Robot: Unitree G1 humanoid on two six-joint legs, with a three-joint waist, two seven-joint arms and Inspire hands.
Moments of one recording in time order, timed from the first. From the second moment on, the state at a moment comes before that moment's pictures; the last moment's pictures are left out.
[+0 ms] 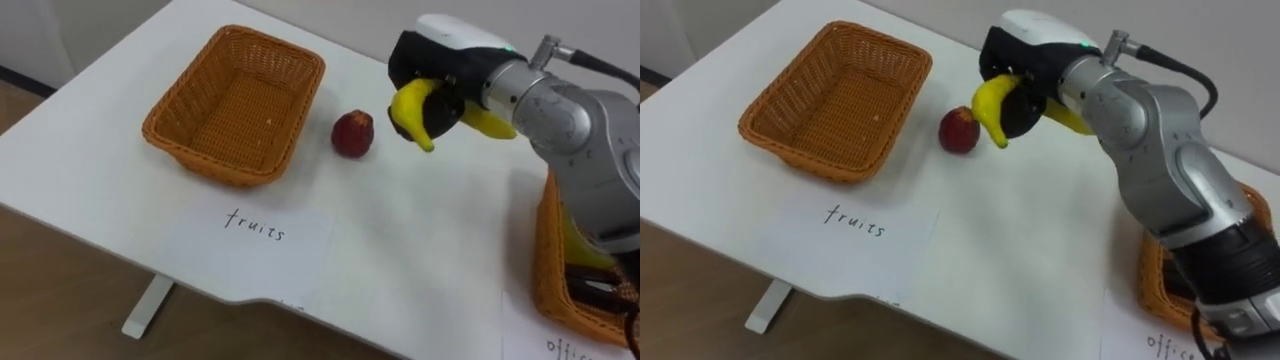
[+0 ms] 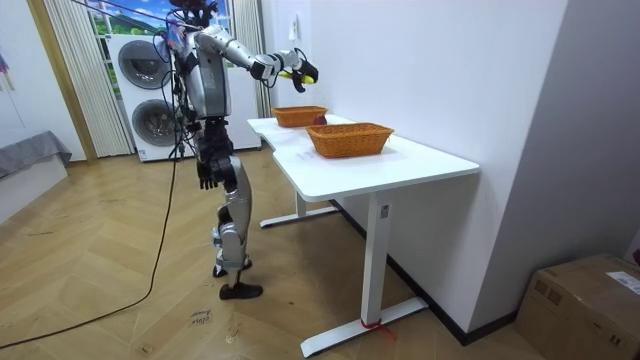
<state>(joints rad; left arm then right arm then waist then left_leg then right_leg) 0.21 0.31 0.11 1.06 0.08 0.14 0.21 -0.61 -0.66 0.37 -0.10 -0.48 0.24 0.45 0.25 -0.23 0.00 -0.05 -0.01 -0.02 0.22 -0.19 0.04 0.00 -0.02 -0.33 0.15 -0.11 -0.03</state>
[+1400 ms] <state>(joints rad) 0.26 0.31 0.10 0.95 0.08 0.19 0.21 -0.74 -0.49 0.49 0.11 -0.42 0.28 0.32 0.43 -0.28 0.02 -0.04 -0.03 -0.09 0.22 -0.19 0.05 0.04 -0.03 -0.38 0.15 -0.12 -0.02</state>
